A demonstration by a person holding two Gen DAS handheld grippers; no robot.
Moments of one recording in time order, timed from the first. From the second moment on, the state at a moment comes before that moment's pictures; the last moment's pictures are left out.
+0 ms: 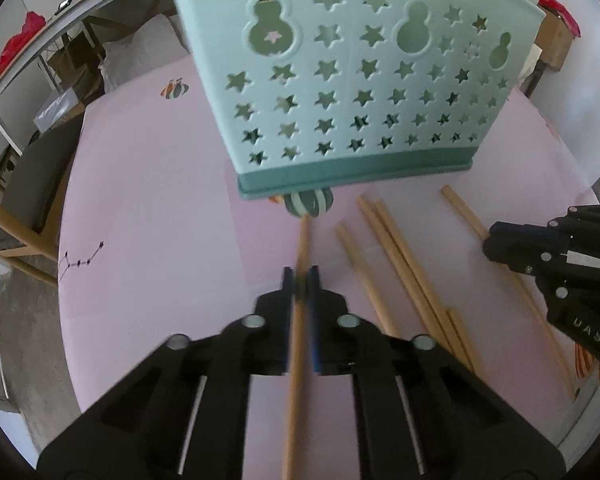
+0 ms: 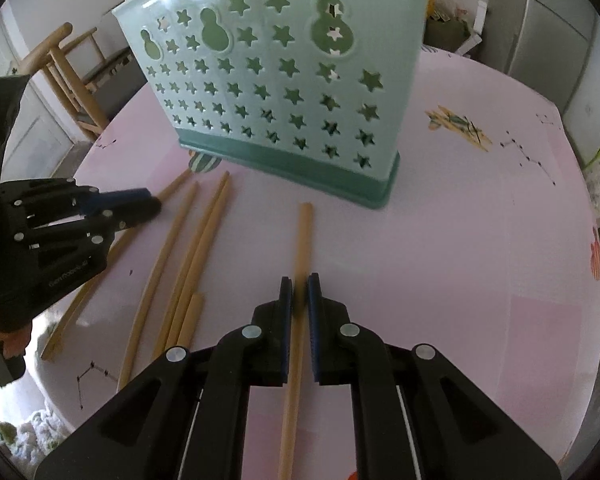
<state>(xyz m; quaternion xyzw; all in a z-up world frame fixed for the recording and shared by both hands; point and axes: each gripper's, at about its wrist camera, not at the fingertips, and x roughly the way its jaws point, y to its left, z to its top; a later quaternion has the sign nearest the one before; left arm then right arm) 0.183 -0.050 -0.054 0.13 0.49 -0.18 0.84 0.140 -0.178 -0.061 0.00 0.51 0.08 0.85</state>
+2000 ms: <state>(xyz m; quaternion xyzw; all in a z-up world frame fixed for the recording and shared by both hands) 0.212 -0.048 0.111 -0.01 0.22 -0.24 0.95 0.073 -0.257 0.137 0.18 0.25 0.11 0.94</state>
